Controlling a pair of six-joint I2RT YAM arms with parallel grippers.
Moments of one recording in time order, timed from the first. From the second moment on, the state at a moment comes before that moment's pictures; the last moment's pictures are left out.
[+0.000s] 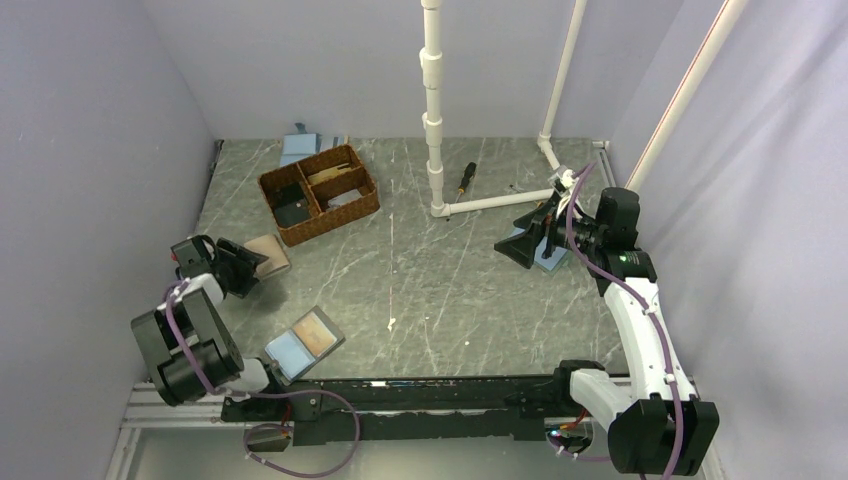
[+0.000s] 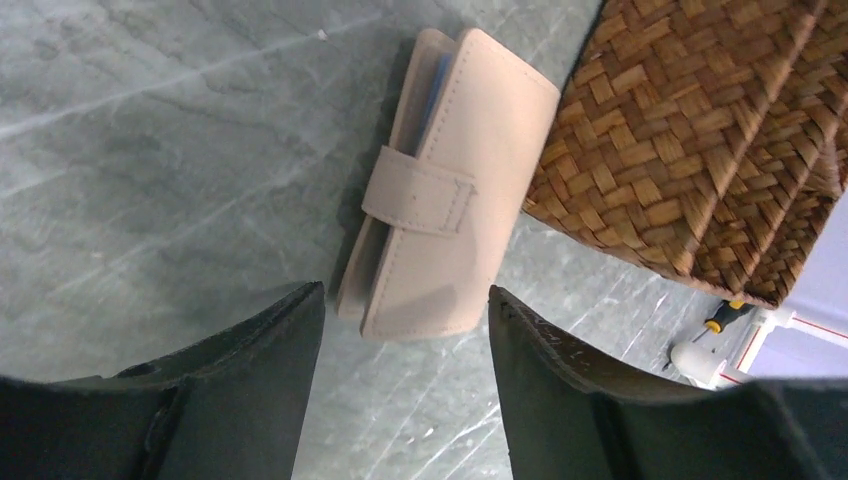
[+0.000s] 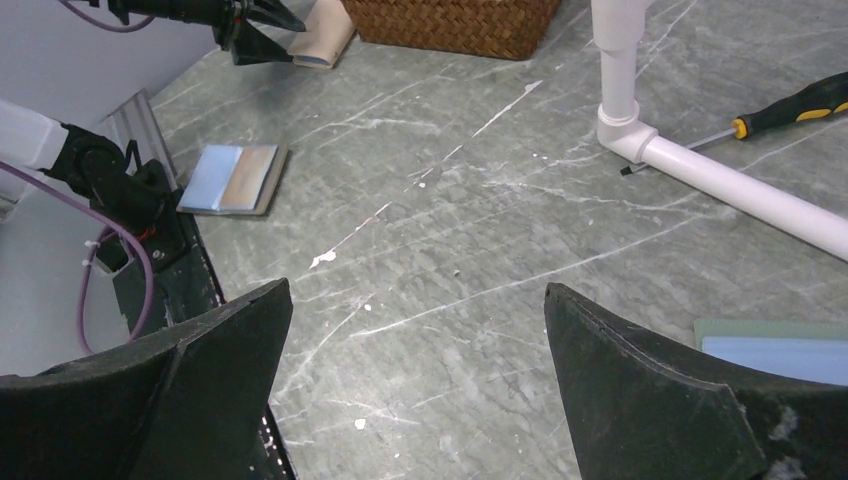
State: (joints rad) left arm 0.53 1.34 0.55 -0.05 0.36 -0.70; right arm -0.05 0.98 0.86 -0.33 -1.05 -0.08
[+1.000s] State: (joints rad) left arm 0.53 1.28 0.59 -0.02 0.41 -0.72; right arm -0.05 0.98 0.86 -0.34 -1.05 -0.09
